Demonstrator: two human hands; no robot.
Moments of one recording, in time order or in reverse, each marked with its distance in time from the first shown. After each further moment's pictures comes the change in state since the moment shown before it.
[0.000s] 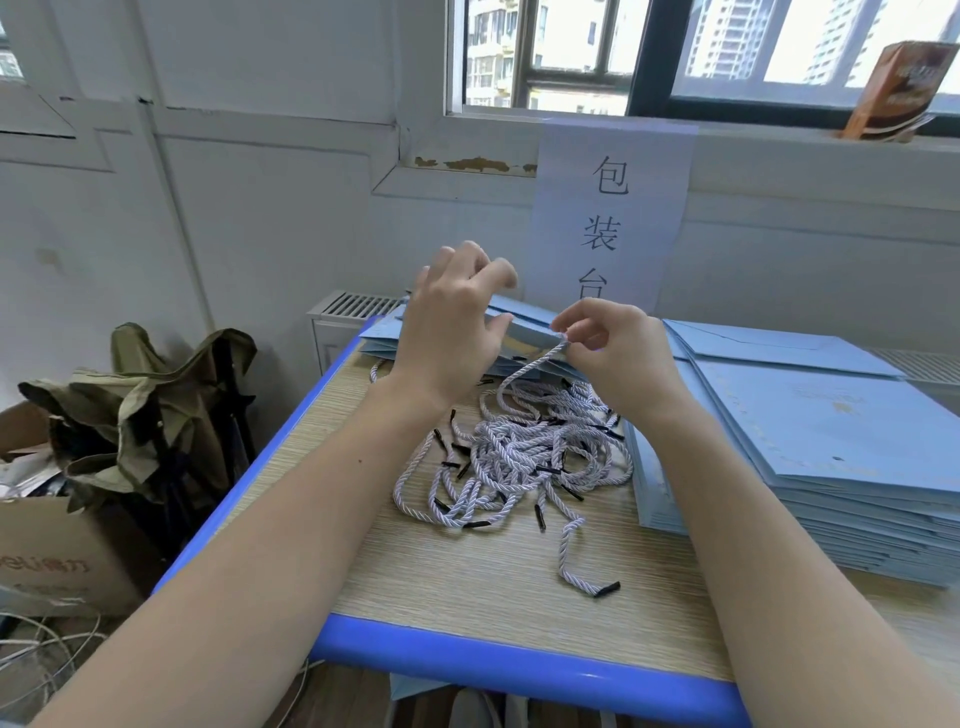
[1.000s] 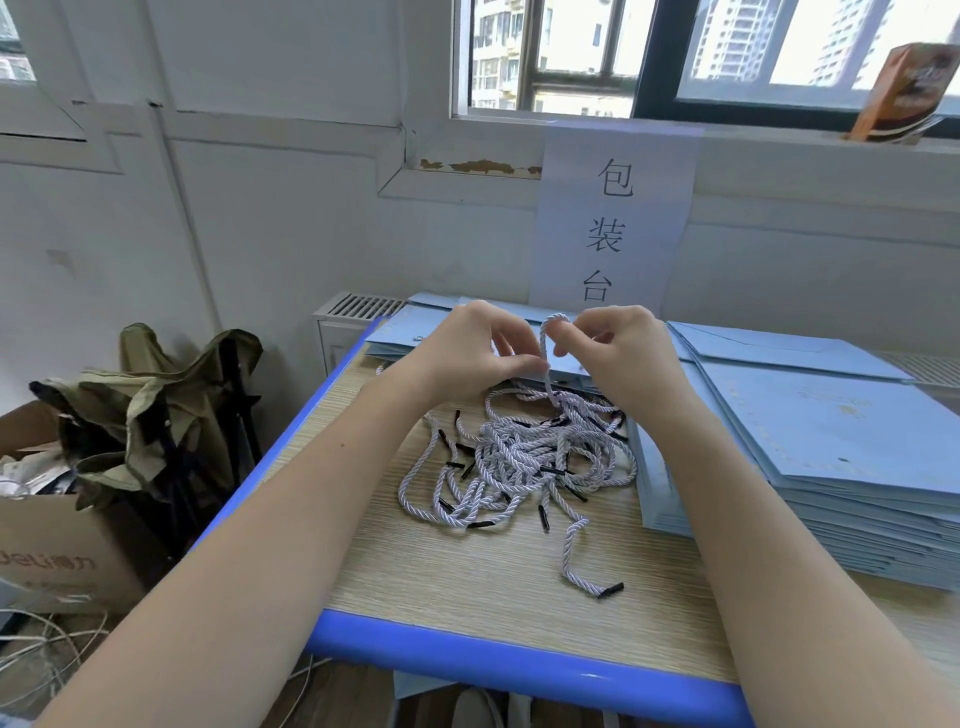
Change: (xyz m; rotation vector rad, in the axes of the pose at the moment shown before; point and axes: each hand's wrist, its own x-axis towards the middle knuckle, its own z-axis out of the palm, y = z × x) left_hand -0.002 -0.001 -0.007 -0.558 -0.539 -0.116; right_hand -0.001 -0.006 -0.003 0.057 -0.019 0.009
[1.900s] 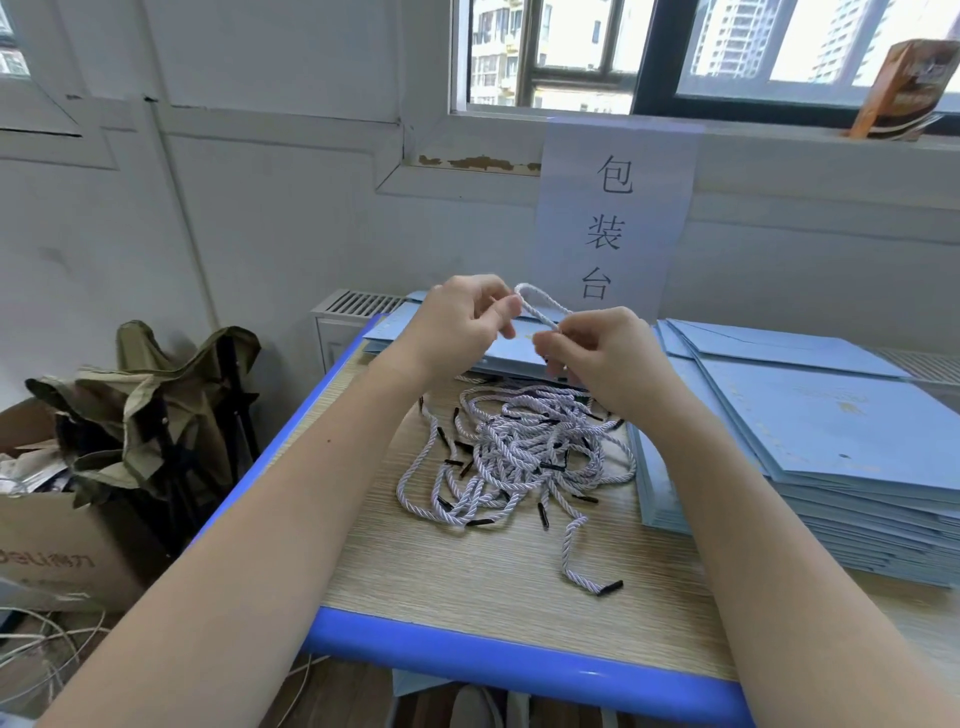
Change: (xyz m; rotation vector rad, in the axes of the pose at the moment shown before) left_hand 0.004 0.001 -0.011 0.002 0.182 -0.122; right_hand -0.001 -0.002 0.005 0.044 -0.123 -0.029
